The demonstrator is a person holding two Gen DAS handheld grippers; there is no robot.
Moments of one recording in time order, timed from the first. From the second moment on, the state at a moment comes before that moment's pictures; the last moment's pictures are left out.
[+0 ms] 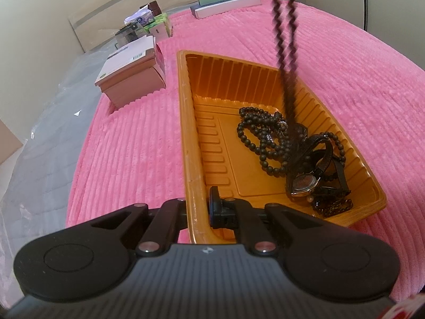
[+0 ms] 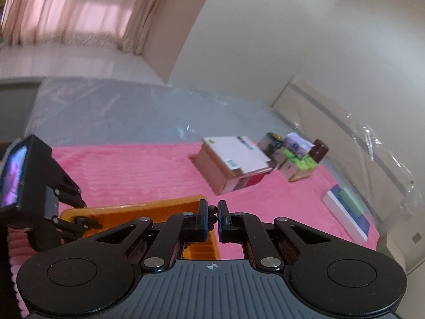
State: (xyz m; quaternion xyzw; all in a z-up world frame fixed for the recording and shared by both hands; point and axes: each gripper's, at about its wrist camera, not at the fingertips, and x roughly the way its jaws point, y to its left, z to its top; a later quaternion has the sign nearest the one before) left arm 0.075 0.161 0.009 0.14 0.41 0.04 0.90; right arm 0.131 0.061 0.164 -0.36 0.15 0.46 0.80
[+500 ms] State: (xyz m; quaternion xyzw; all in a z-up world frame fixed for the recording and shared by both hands) left arm 0.076 0.164 0.007 0.14 0.41 0.04 0.90; right arm 0.145 0.074 0.115 -0.42 0.17 0.49 0.75
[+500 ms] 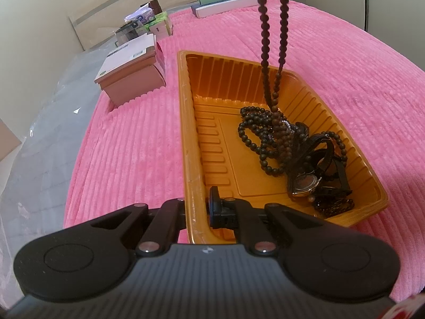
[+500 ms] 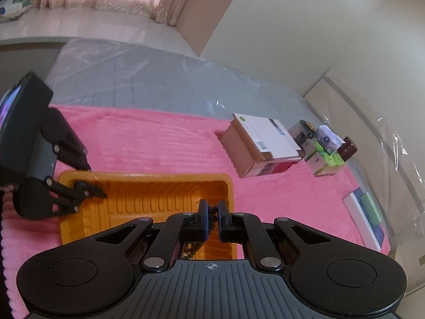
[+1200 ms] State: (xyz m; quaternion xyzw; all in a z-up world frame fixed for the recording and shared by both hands) left arm 0.077 0.165 0.005 0.14 0.42 0.04 0.90; right arm 0.161 0.080 0.093 -0.42 0.20 0.48 0.74
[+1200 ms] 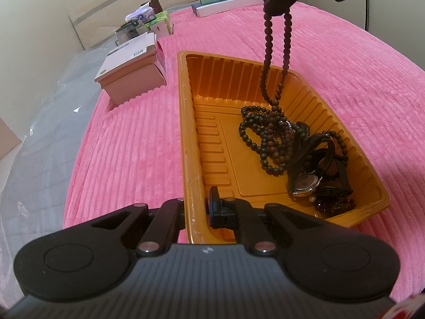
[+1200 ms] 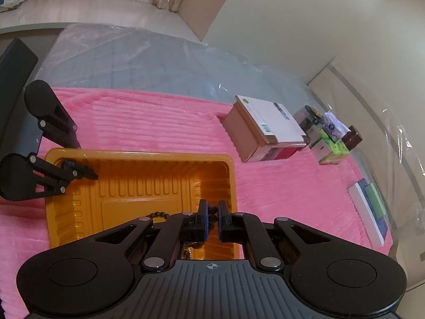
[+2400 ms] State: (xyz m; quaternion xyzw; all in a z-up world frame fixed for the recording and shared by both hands) left arm 0.077 0.170 0.003 0.13 0.42 0.04 0.90; right arm 0.143 -0.004 0.078 -0.22 0.30 0.44 0.82
